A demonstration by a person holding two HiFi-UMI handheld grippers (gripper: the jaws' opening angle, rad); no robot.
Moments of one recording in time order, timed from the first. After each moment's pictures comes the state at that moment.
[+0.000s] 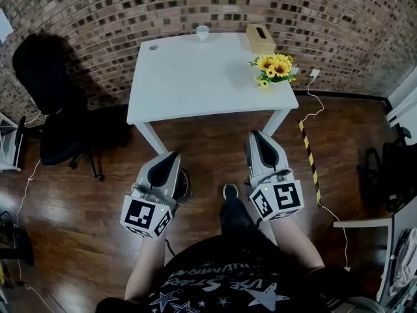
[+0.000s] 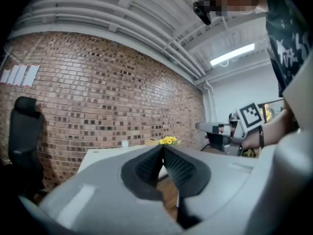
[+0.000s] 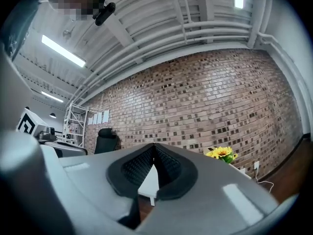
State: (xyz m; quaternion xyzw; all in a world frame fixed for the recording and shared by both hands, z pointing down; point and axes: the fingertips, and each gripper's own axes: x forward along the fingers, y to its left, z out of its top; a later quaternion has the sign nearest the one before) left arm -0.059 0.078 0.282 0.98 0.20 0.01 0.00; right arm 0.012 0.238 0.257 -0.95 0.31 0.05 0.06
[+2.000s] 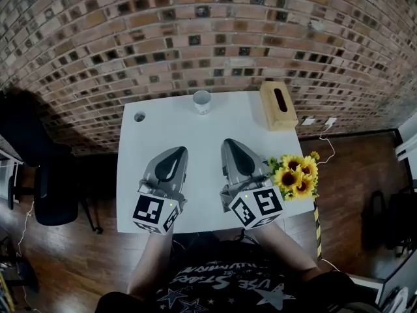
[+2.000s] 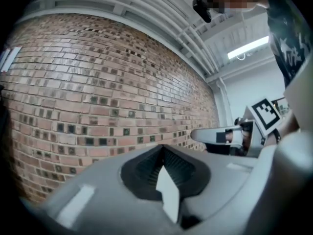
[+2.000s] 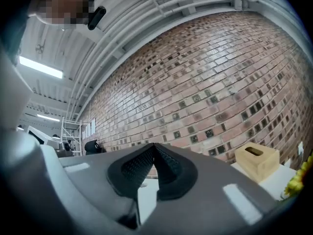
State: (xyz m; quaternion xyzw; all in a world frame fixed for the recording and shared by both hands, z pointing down) left arm 0.371 0.014 0.258 0.98 0.18 -0.01 0.00; right arm 0.405 0.107 0.248 -0.92 0.36 0.02 0.16
